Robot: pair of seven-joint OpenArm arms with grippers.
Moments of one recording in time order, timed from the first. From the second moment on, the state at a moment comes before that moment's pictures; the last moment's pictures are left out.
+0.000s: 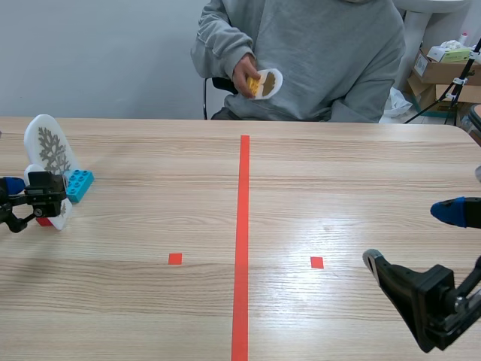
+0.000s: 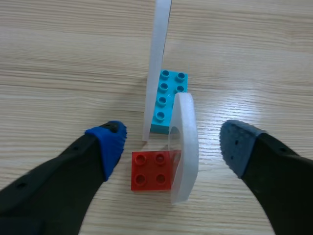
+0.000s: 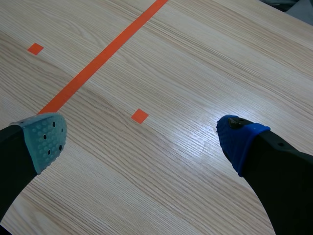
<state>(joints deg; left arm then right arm) -7.0 -16.4 -19.5 58.4 -7.8 -24.0 4.0 -44.7 30.5 12.3 114.9 16.8 25.3 -2.6</state>
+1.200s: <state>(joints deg) 57.0 -18.6 -22.4 125.2 -9.5 -41.1 -5.2 -44.7 30.5 12.3 114.9 16.8 25.3 -2.6</state>
